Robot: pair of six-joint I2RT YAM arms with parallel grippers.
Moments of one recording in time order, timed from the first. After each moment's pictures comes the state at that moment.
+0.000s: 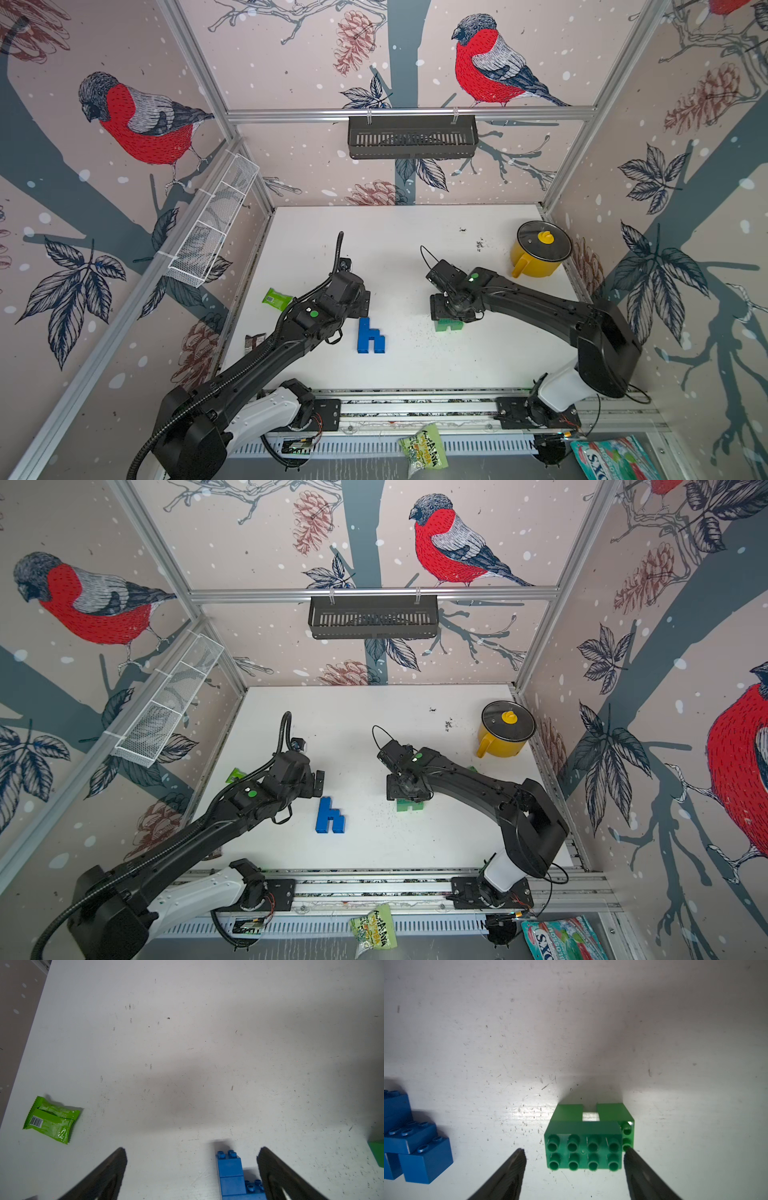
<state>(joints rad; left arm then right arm) -0.62 1.04 0.74 -0.57 -0.39 -0.36 0.82 1.56 1.13 -0.87 0.09 0.76</state>
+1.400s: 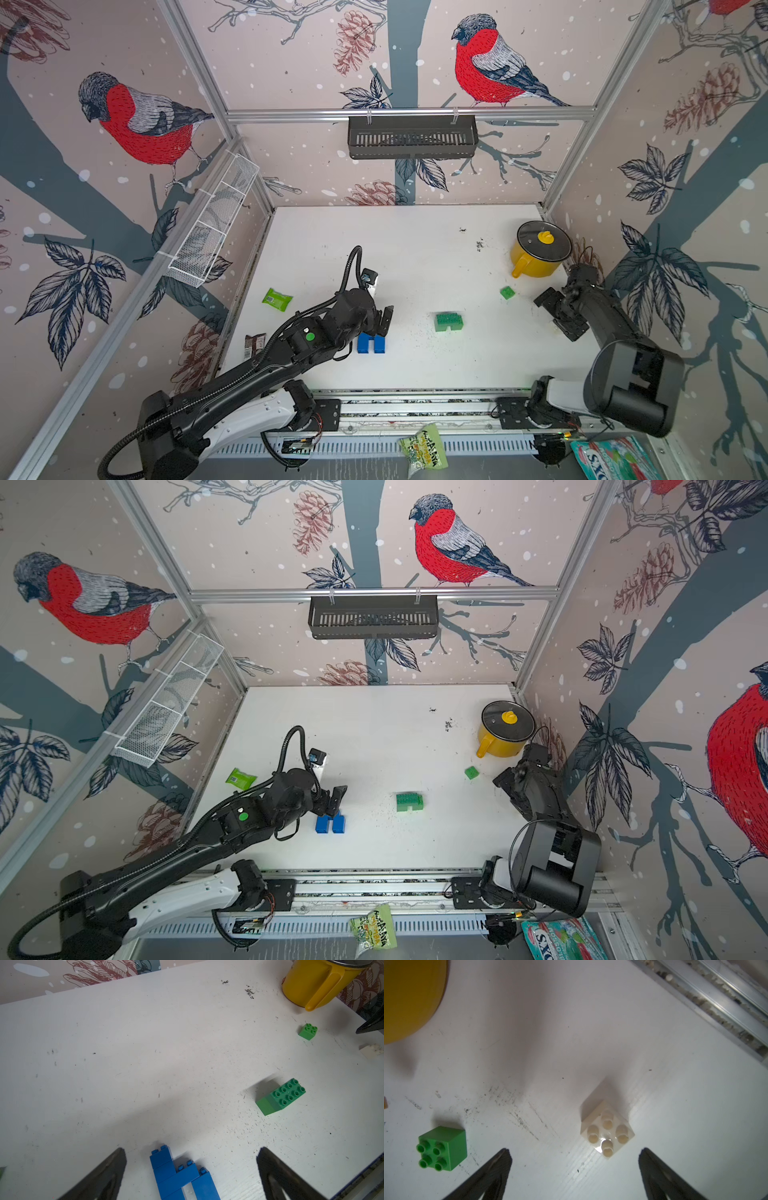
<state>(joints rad) -0.91 0.89 0.73 -0.51 -0.33 -0.33 -0.37 1.33 0.75 -0.68 0.01 0.57</state>
